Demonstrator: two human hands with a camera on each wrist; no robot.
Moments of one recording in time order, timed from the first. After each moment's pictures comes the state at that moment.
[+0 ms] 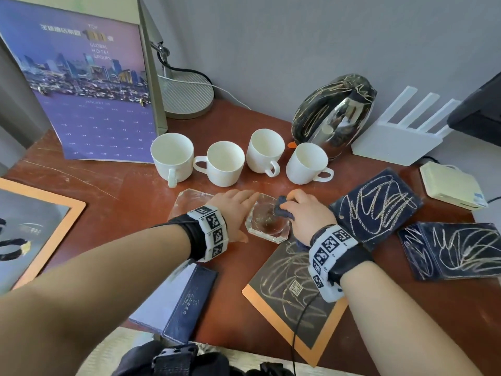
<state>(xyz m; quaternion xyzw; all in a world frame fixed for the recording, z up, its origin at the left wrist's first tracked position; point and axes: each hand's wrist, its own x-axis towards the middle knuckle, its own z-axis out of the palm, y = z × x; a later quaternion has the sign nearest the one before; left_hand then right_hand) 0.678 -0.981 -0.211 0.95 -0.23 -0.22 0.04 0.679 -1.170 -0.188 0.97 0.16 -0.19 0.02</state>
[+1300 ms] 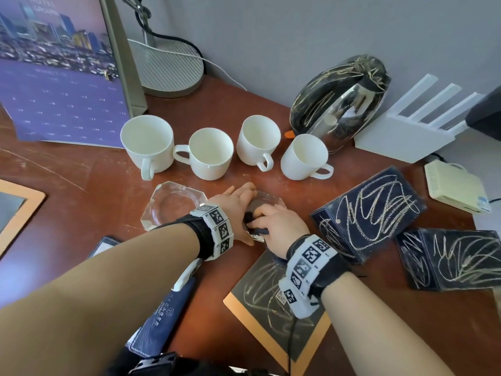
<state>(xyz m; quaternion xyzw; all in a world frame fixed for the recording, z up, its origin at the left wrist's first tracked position) 0.702 -1.015 -0.248 0.93 -0.14 -0.28 0.19 0.688 -1.155 -0.218 0.93 0.23 -0.29 -0.04</state>
